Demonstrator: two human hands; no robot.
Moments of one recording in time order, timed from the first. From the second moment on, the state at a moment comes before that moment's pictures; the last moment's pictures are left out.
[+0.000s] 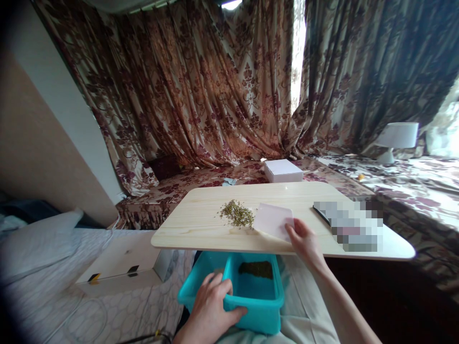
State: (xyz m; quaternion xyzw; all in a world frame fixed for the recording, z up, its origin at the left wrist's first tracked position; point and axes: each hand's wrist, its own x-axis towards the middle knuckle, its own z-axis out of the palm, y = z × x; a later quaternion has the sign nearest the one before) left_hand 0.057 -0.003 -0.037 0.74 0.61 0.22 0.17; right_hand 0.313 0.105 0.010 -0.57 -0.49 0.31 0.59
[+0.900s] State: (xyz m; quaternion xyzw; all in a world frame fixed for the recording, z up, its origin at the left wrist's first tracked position) left_hand 0.057 -0.004 -0.036 0.74 0.61 0.22 0.16; right_hand 0.318 0.114 0.006 -0.56 -0.49 0.31 0.59
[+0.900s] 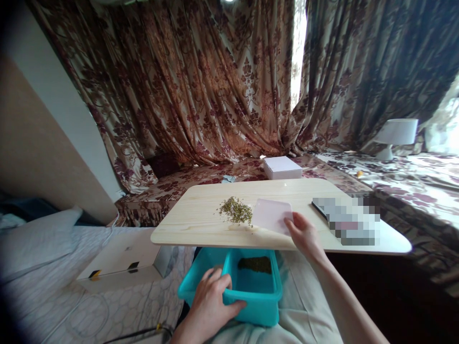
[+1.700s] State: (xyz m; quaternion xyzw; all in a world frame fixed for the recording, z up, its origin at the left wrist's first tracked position) left_hand 0.056 -0.003 -0.040 0.75 0.61 0.23 0.15; right_hand 0.320 0.103 0.007 -0.58 -0.51 0.30 0.57
